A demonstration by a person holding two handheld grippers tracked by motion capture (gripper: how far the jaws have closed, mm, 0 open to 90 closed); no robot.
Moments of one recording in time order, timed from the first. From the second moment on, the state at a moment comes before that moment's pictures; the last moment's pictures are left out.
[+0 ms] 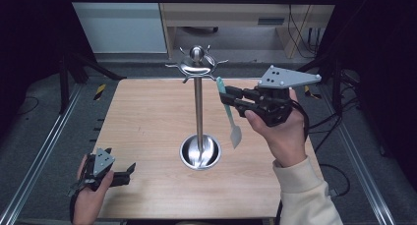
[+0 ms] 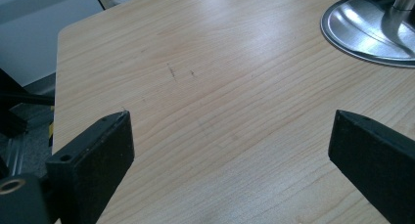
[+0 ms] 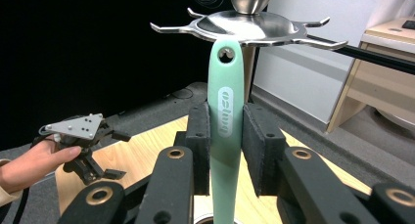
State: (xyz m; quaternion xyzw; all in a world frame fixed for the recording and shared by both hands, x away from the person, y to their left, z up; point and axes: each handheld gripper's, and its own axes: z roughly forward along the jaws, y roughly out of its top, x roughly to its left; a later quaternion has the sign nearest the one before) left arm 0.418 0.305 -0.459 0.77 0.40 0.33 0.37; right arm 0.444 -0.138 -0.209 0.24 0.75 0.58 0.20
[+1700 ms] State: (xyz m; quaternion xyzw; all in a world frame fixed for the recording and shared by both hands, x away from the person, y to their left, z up) left arm 0.418 0.306 -0.459 0.77 0.40 0.33 0.37; right arm 0.455 -0.120 -0.218 0.25 0.74 0.58 0.20
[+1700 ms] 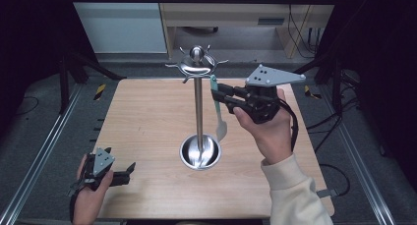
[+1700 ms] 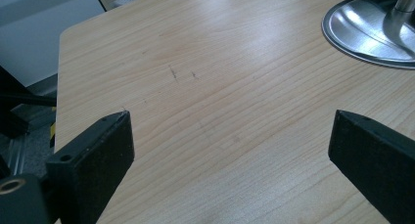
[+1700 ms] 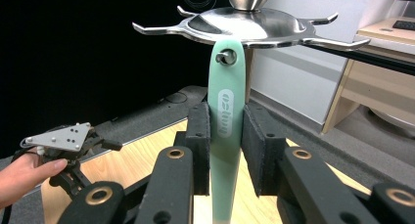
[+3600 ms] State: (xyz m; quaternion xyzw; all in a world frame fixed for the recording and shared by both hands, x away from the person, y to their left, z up) left arm 0.417 0.306 -0.460 0.77 0.41 0.33 0.36; right arm 0.437 -0.179 -0.276 0.35 0.70 0.52 0.34
